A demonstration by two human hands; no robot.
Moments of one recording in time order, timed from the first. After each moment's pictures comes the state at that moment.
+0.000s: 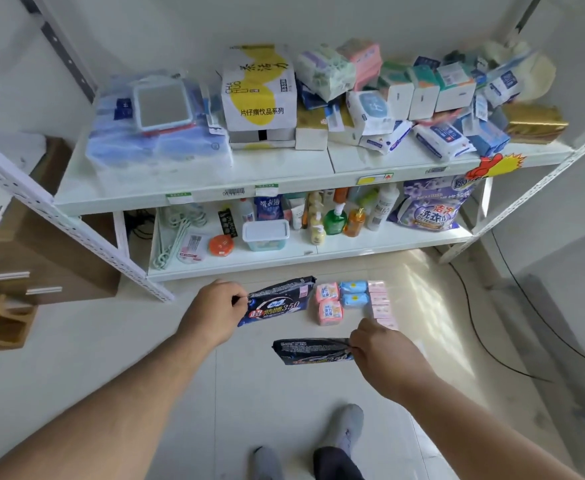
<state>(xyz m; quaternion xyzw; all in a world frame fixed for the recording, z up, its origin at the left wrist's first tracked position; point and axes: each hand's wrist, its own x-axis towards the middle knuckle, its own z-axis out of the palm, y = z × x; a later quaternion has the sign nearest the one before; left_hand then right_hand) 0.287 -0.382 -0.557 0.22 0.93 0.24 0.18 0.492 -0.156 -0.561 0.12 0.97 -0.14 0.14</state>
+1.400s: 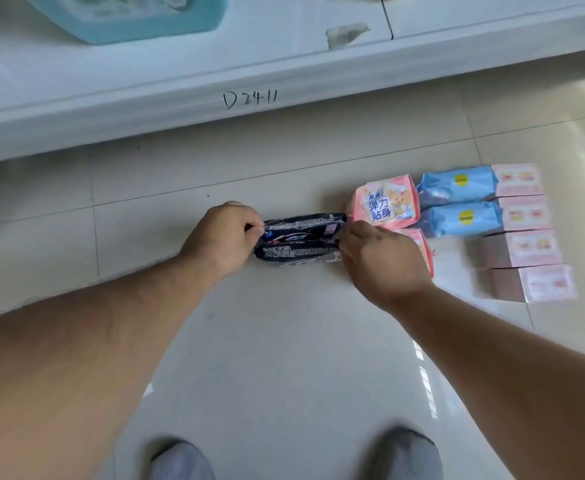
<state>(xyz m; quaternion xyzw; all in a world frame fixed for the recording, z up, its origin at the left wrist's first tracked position) 0.092 -0.220 -1.272 0.29 0.90 0.20 0.25 0.262 -0.034 -1.278 0.10 0.99 -0.08 0.04</state>
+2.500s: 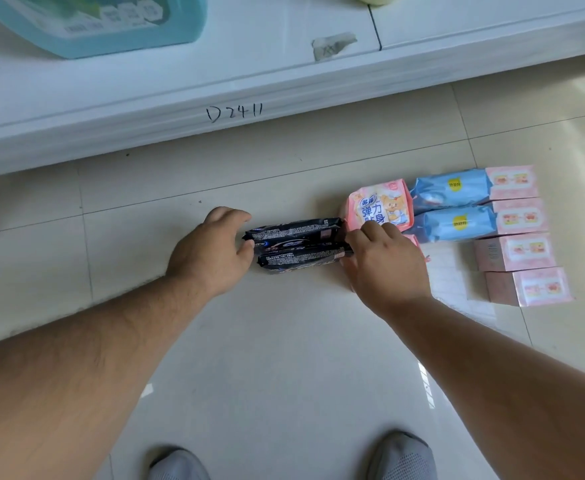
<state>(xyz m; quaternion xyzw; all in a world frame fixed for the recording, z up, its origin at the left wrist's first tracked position) 0.099 -0.223 -1.265 0.25 0.92 0.12 0.27 0.263 -0.028 -1.280 0.19 0.98 -0.05 0.05</state>
